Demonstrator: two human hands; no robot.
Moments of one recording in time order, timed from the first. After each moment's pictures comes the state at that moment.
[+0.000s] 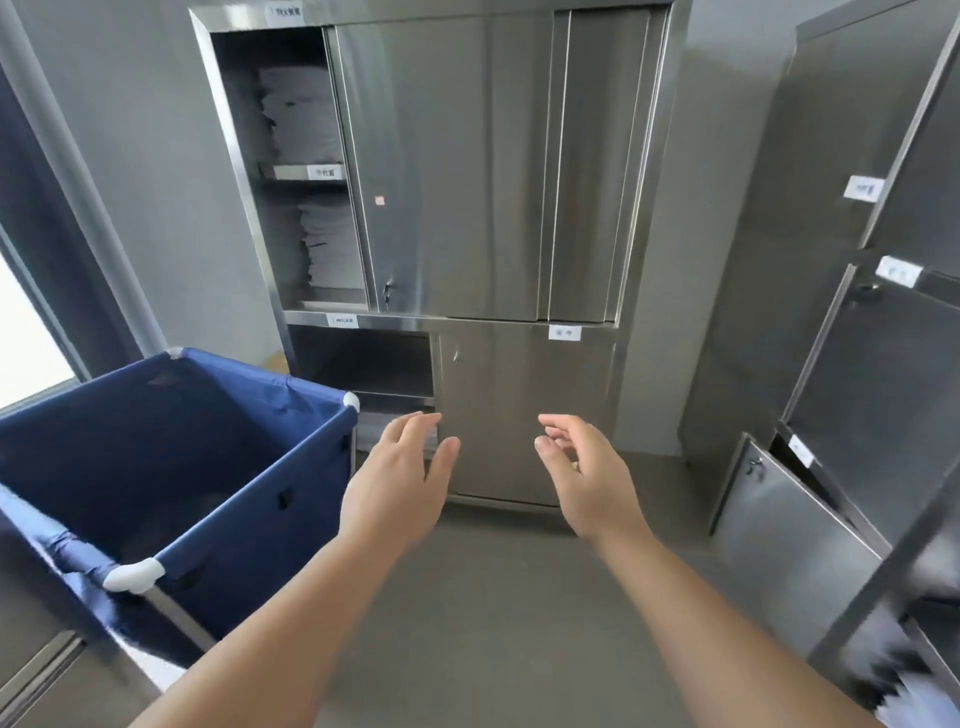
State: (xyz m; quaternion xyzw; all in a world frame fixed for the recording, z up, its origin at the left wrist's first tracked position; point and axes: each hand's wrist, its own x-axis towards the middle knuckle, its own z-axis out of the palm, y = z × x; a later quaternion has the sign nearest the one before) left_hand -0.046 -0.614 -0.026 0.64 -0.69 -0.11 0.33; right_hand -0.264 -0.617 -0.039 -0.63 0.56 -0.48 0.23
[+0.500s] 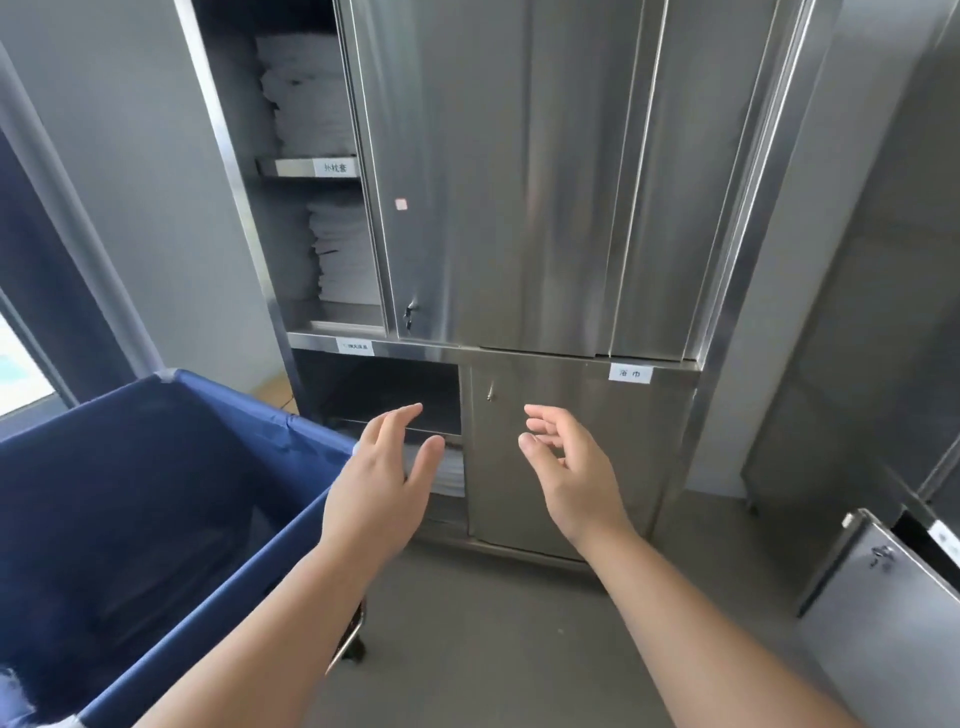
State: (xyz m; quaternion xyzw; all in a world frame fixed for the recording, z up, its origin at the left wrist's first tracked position) left_hand 0.029 -0.872 -0.034 0.64 -0.65 -0.11 0.39; right_hand -0.185 -0.889 -0.037 -0.63 0.51 -0.51 0.30
